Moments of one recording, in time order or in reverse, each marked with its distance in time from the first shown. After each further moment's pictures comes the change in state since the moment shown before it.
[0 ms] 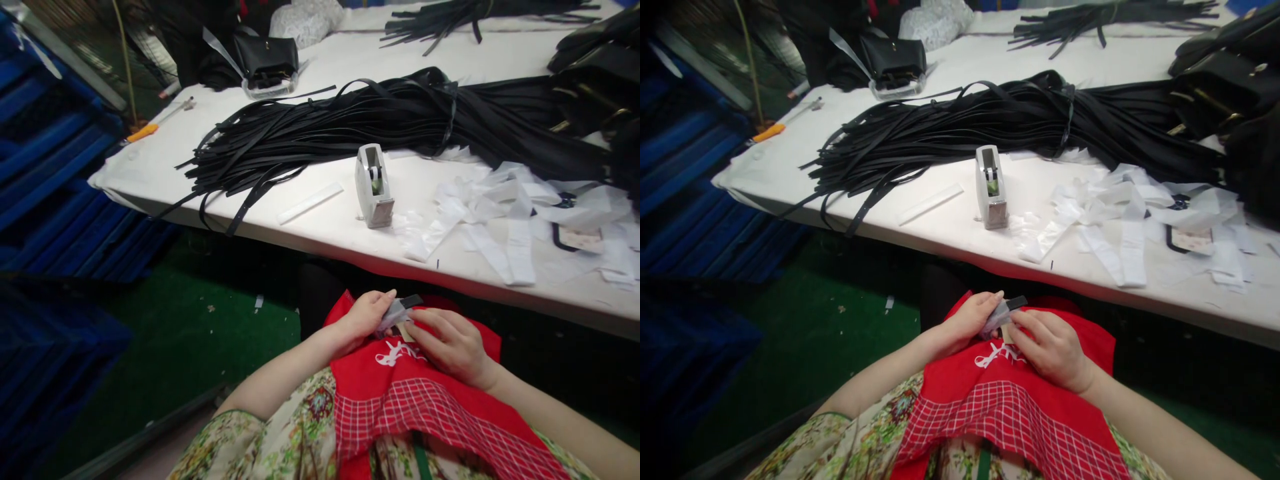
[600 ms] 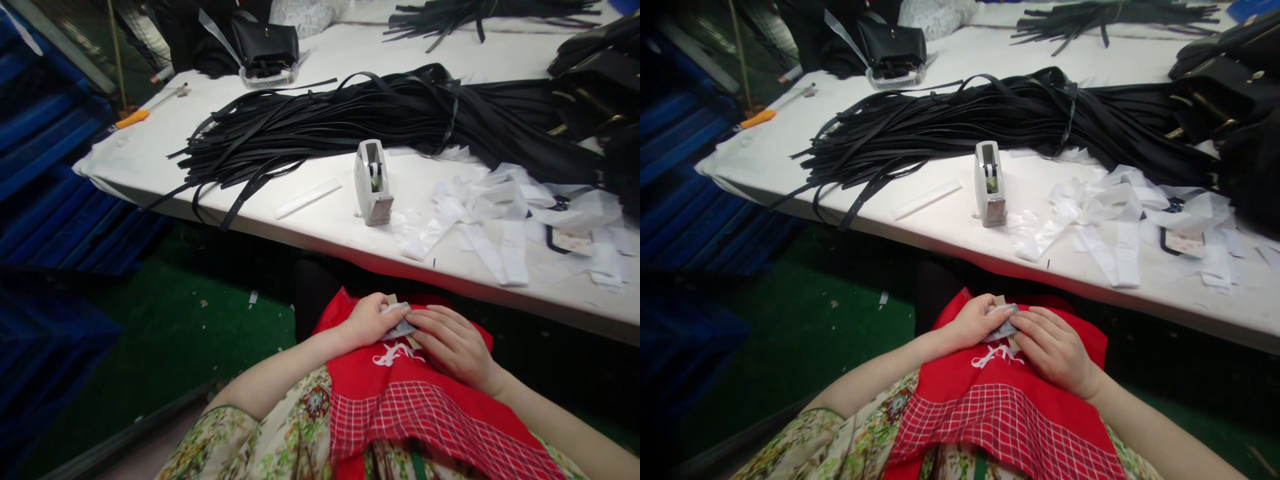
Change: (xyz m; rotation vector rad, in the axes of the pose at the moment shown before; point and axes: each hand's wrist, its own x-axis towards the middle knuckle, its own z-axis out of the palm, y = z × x) left_hand -0.003 -0.009 0.004 0.402 0.131 0.126; right_hand -0.007 0.006 -0.011 0.002 -0.050 -0.135
